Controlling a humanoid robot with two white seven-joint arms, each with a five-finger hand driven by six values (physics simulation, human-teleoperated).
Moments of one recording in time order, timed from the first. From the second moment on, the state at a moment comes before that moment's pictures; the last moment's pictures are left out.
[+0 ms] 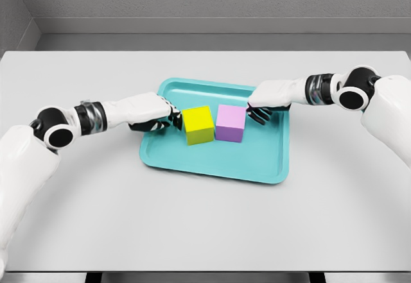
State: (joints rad) left arm -0.56 0.39 -0.44 -1.26 -0.61 -0.61 -0.61; right arm -0.93 -0.50 0.91 -1.05 0.50 -0.61 0.61
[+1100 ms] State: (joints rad) left arm -0.59 0.37 -0.43 -1.20 -0.56 -0.61 -0.61; right arm -0.93 -0.49 0.91 -1.04 0.50 -0.61 0.61
